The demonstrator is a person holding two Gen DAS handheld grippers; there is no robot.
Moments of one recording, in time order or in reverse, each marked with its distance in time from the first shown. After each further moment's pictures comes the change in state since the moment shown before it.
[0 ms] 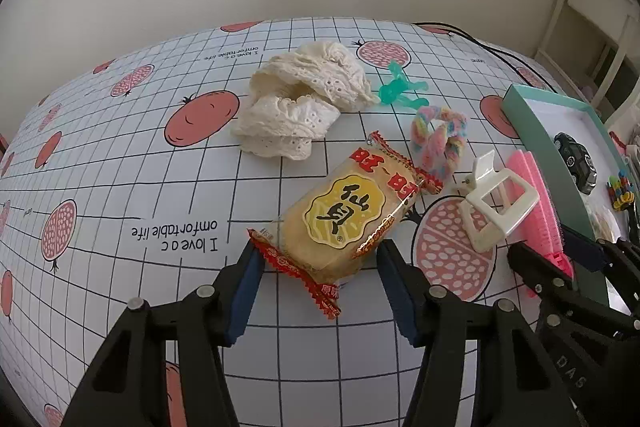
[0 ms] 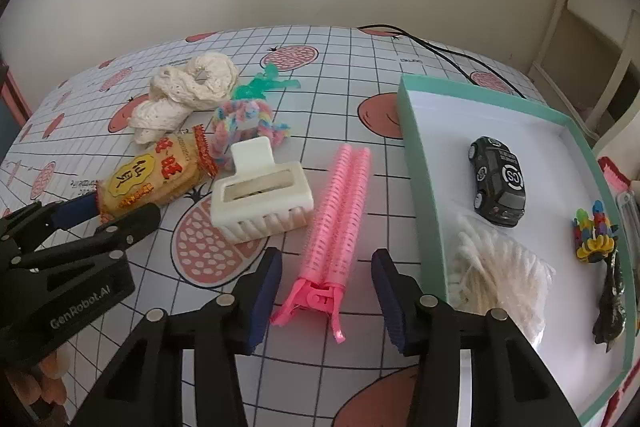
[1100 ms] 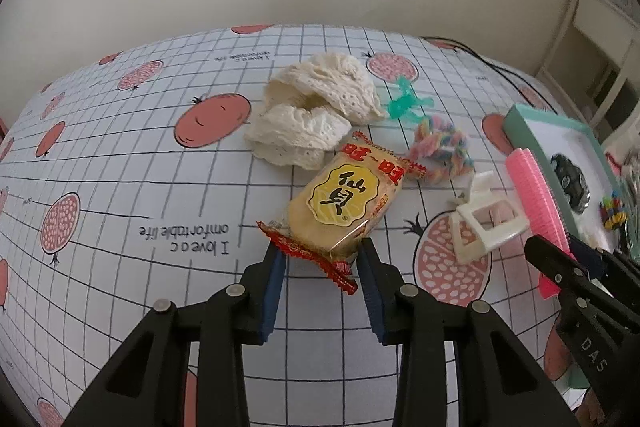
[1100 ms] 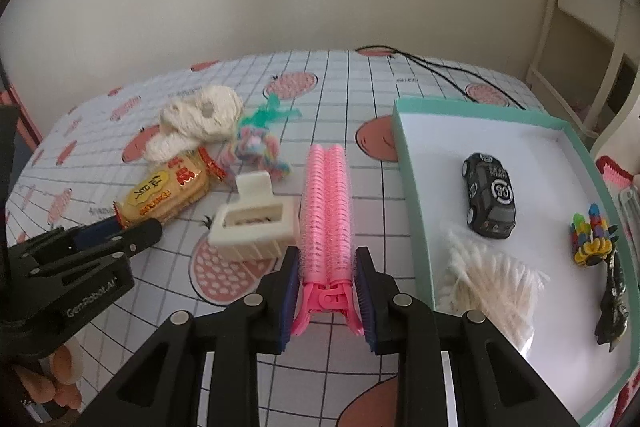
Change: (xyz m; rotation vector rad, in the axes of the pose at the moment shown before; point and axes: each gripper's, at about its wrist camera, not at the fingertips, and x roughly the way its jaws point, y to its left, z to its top) left arm -0.008 0.012 0.003 -0.062 -0.018 -0.024; right arm -0.018 -0.005 0.007 0.052 -0.071 0.050
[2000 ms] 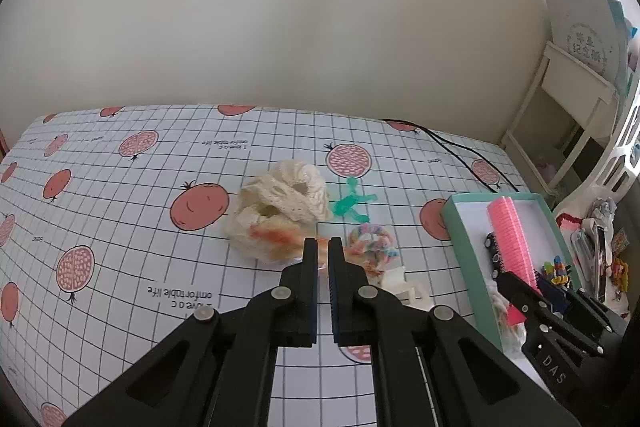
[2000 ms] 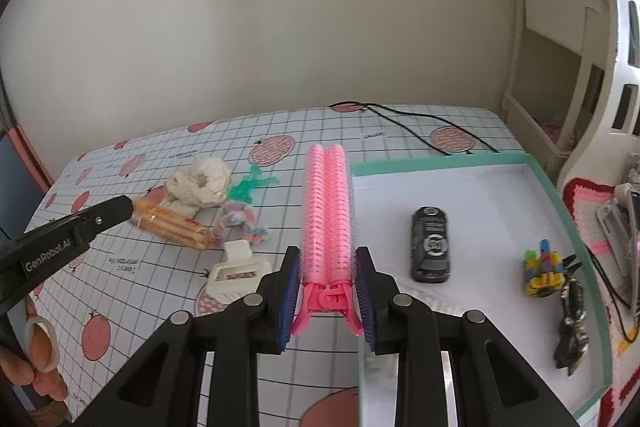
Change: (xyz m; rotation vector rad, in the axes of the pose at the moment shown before) left arm -0.062 -0.021 0.039 -0.031 -0.169 -0.080; right arm -0.044 -0.041 0.021 0.055 -0.127 0.021
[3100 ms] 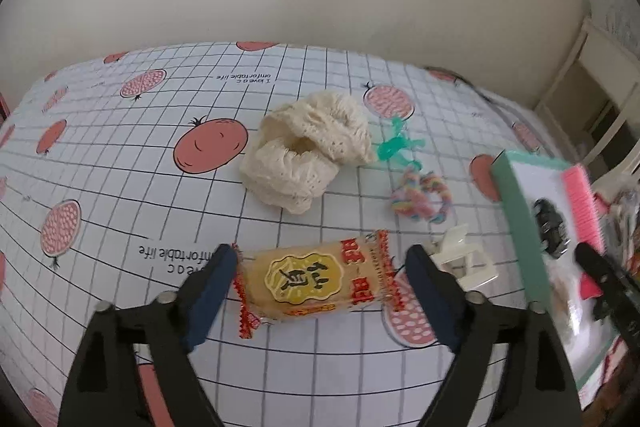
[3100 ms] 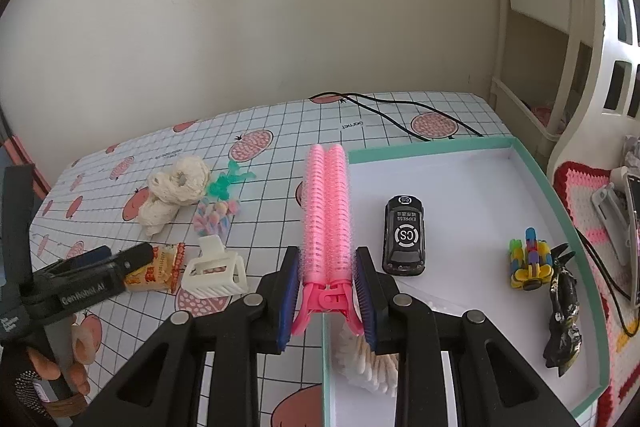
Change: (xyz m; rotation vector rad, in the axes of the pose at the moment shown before) left arm 0.049 0.021 -0.026 -0.030 0.160 0.078; right arm 0.003 -0.022 -0.002 0.038 0.032 0.006
